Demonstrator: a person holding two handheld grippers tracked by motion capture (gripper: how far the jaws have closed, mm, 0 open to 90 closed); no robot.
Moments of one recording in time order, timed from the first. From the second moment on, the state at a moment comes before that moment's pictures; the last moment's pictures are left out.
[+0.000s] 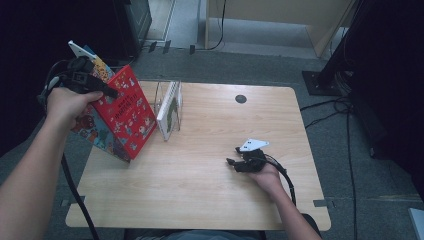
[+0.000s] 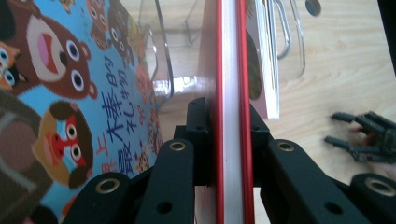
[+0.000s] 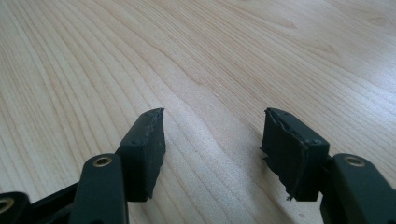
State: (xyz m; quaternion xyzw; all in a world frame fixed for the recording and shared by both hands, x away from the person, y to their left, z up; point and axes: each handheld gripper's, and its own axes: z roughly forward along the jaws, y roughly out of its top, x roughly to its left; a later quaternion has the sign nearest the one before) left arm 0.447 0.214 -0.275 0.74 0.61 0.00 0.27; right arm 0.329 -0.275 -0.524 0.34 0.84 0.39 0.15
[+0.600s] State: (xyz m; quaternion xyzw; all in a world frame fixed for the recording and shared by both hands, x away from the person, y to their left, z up) left arm 0.467 0.208 -0.289 0.74 0.61 -0.01 0.28; right arm 0.328 -0.274 -0.524 0.34 0.84 0.39 0.15
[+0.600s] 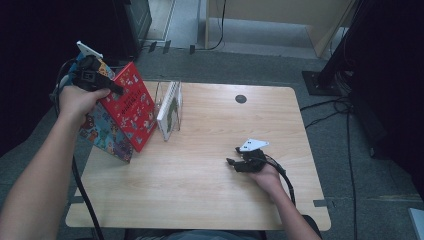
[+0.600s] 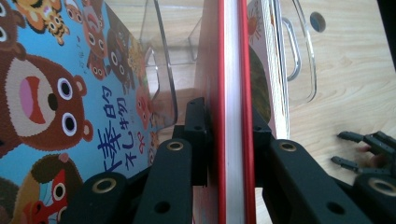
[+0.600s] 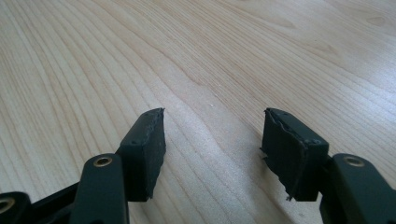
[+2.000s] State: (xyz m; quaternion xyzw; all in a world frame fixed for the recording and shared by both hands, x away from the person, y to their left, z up) left arm 0.494 0.206 -0.300 0.69 0.66 0.02 0.29; right arm 0.325 -0.272 -0.524 0.36 0.83 0.39 0.16
